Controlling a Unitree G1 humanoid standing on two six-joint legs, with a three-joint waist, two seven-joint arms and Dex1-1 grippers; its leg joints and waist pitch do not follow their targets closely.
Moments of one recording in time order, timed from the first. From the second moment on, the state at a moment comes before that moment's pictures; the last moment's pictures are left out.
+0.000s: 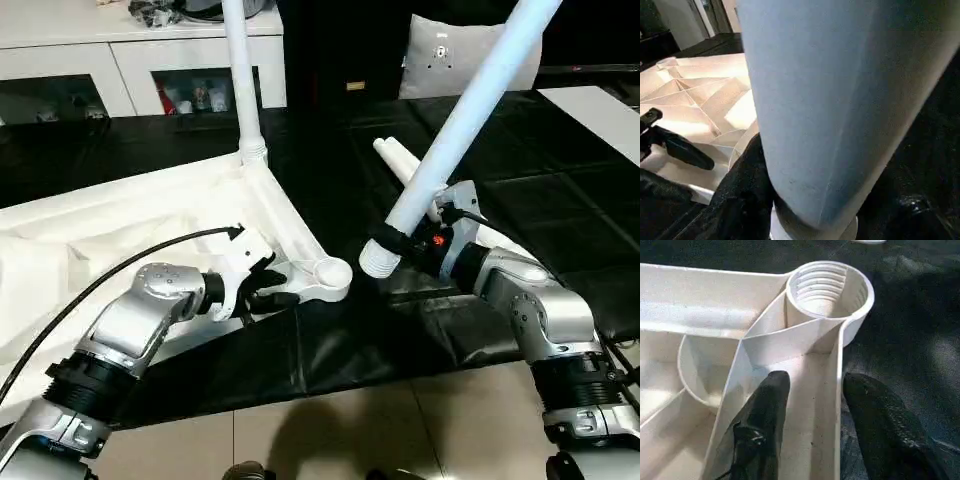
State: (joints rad) left arm -0.46 0.53 -0.32 0.24 -0.21 0.46 -0.87; right arm -0.49 -0.31 0.01 0.29 0.35 0.44 0.73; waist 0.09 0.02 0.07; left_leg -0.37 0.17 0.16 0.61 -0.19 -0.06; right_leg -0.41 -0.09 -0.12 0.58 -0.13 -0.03
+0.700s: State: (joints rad) left arm -0.44 0.54 -0.32 0.24 -0.18 0.46 -0.91; right arm -0.48 -0.31 0.03 0.29 0.32 0.40 0.75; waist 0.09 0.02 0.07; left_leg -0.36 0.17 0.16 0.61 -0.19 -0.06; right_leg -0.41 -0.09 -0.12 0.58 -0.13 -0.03
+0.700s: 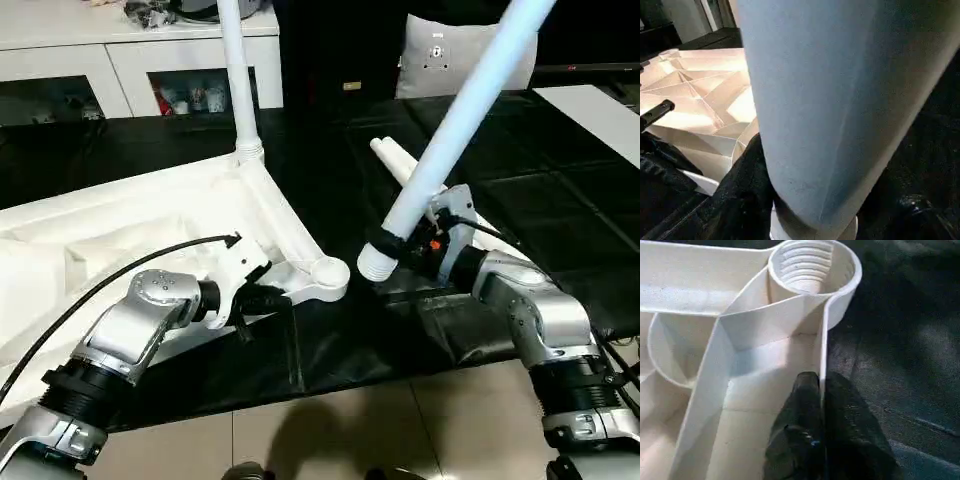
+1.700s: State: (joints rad) left arm -0.50 0.43 -0.46 0.34 -0.06 0.20 -1.07; right arm -0.51 -0.44 0.17 0.22 0.31 0.49 0.98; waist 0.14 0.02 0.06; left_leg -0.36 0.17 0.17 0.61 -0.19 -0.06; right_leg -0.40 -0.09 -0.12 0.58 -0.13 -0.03
